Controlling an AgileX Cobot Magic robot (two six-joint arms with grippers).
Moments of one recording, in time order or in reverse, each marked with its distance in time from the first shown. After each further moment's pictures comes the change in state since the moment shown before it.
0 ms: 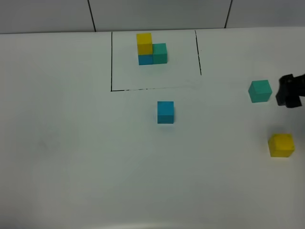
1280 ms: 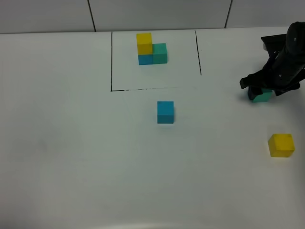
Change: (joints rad) left arm 0.000 0.000 0.000 0.000 0.000 0.000; right arm -0.044 0.699 -0.382 0.036 -0.152 -0.011
